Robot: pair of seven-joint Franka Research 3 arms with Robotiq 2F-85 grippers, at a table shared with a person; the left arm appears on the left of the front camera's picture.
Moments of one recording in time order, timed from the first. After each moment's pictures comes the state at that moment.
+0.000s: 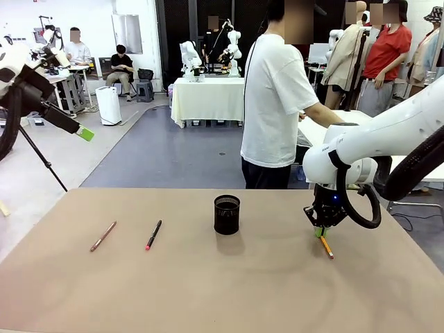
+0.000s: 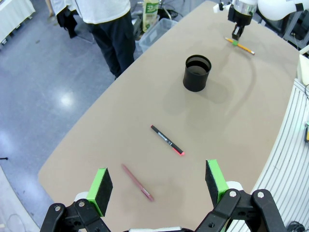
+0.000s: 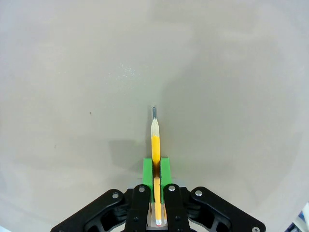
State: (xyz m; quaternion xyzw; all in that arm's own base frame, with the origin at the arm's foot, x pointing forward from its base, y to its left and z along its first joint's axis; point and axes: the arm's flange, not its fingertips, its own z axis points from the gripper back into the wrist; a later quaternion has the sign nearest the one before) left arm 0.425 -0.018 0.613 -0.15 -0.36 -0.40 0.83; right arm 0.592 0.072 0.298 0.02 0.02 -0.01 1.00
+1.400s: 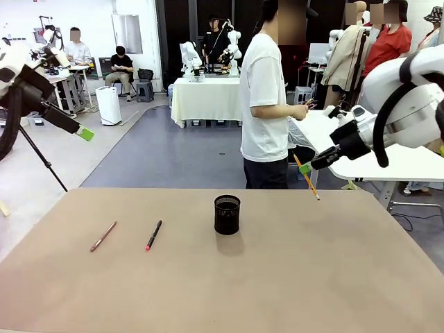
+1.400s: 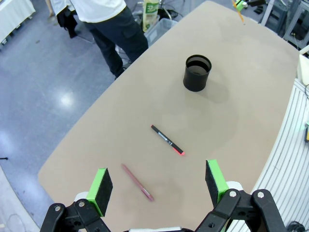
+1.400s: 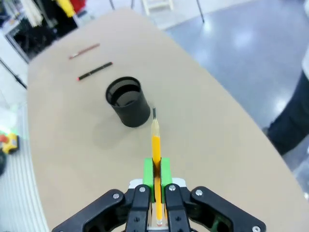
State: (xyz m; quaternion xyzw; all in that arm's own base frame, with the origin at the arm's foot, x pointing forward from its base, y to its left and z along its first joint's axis) left arm 0.425 -0.018 0.613 -0.15 -0.36 -0.39 0.83; right arm 0.553 0.031 0.452 0.28 -0.34 0.44 0.79
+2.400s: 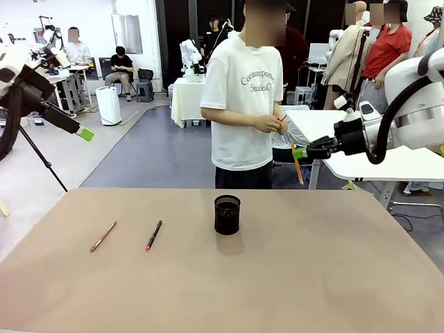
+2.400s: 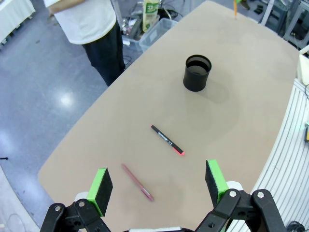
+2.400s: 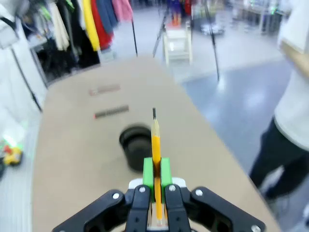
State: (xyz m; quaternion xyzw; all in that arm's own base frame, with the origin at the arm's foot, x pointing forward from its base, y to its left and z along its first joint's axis) left arm 0.425 -0.018 0.613 -0.15 -0.36 -0.39 0.83; right arm 0.568 0.035 0.457 0.35 -0.46 0.46 0.68
